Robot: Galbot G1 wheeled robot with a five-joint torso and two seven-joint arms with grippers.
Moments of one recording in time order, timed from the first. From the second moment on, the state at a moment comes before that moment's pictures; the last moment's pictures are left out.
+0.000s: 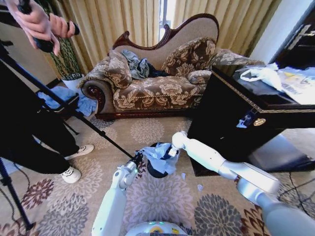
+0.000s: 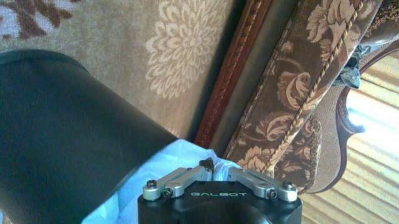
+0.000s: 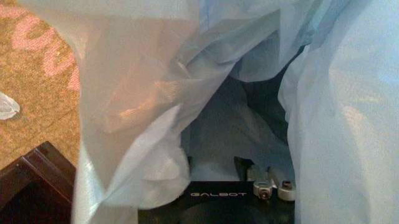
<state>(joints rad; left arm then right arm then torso) 1.10 -1.52 -0.48 -1.59 -2.04 0.23 -0.29 -0.13 1.18 -0.66 1.12 -0.89 0.29 -1.06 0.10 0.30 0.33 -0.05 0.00</state>
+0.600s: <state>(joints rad) 1.10 -1.51 -0.47 -1.58 -2.02 0.23 -0.28 -0.10 1.17 -0.72 1.15 -0.63 0.16 -1.06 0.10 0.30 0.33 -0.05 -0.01</state>
